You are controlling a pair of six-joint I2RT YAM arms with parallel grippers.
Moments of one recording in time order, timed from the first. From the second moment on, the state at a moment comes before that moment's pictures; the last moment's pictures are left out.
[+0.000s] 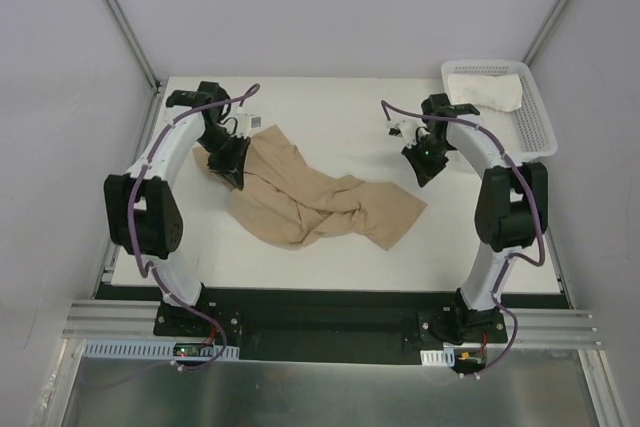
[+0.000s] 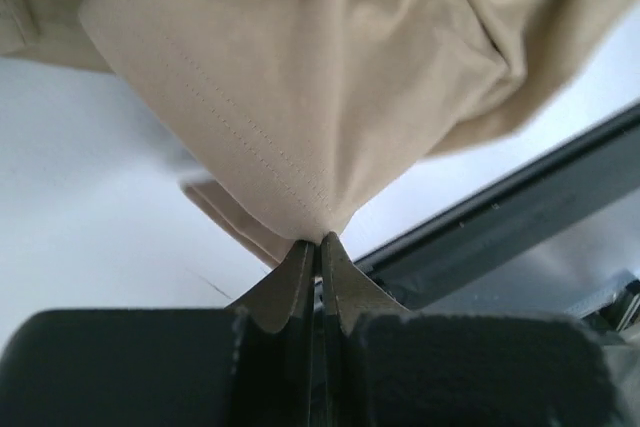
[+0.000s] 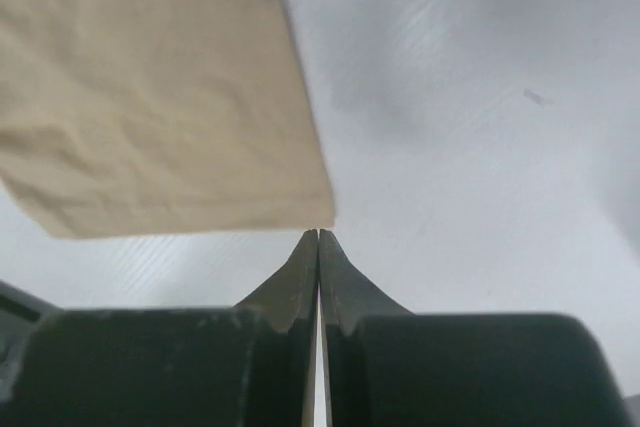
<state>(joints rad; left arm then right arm) -0.12 1.81 1.55 -1.27 0.39 0.21 0.21 1.92 1.53 -1.03 -0.17 -0.56</state>
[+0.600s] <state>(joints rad) 0.09 1.46 1.35 -1.44 0.13 0.48 0.32 1.70 1.43 -1.14 -0.30 -0.60</state>
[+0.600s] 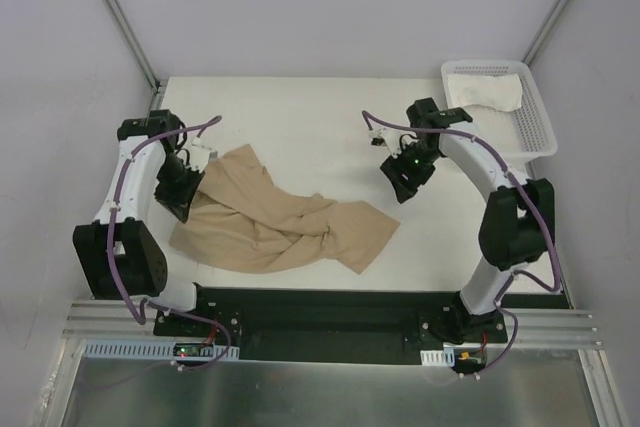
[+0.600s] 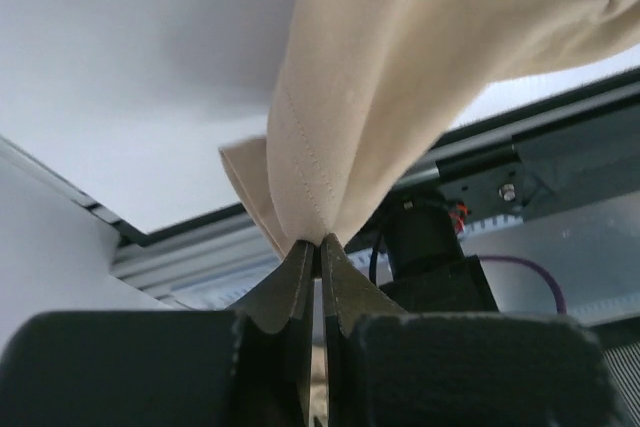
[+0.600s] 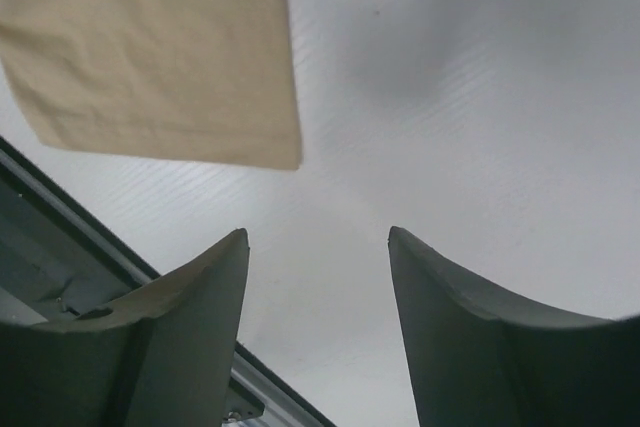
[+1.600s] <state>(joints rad) 0.11 1.84 1.53 -1.43 0.31 0.36 0.51 2.18 1.70 -1.12 -0.18 -0.64</state>
